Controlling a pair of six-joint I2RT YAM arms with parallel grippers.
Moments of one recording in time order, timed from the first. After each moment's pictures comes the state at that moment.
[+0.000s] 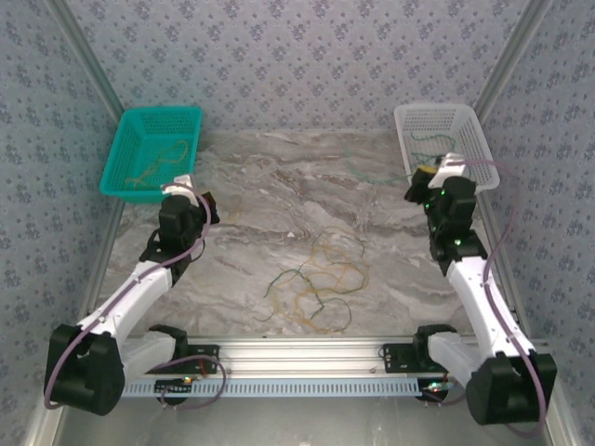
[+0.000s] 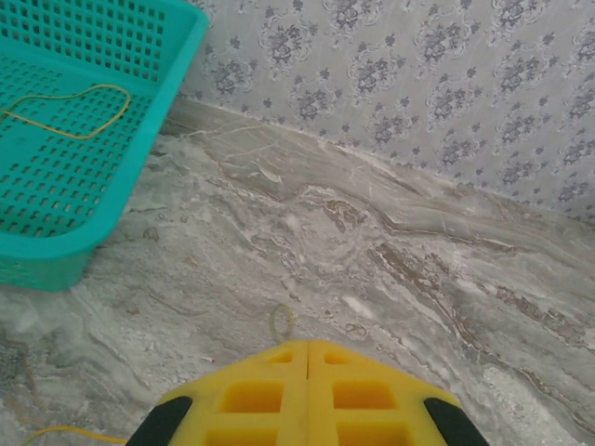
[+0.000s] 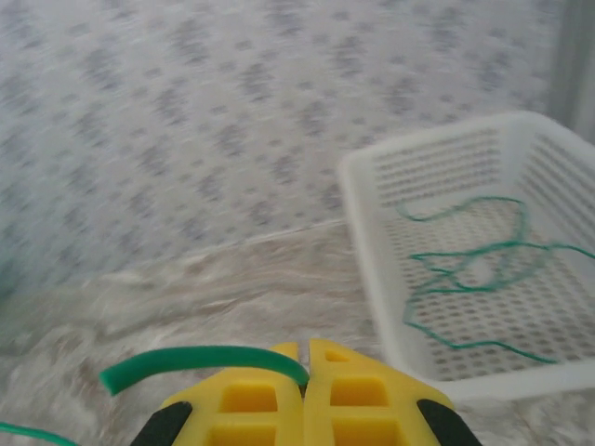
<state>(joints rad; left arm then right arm) -0.28 1.06 0.59 0.15 -0.12 -0.44 0.00 1.03 0.80 0.01 0.01 0.29</state>
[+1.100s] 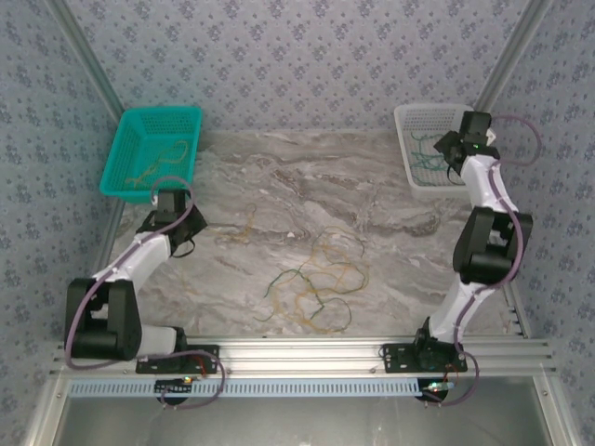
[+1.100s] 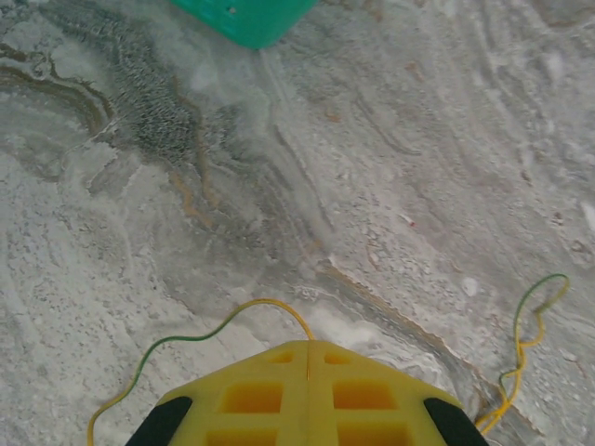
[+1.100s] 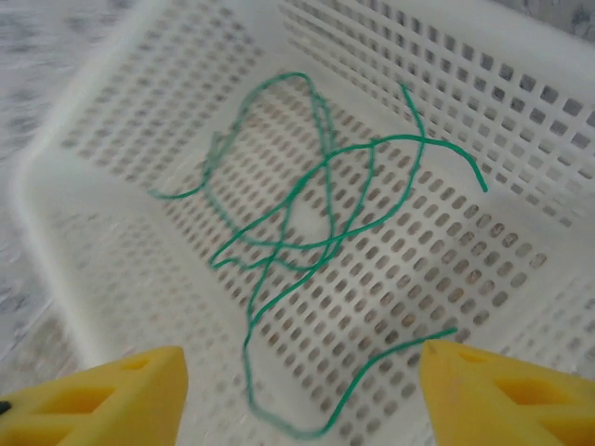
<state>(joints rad) -0.08 1.35 0.75 -0.27 -0.05 -0.62 -0.18 1.79 1.54 -0.47 0.11 0.59</state>
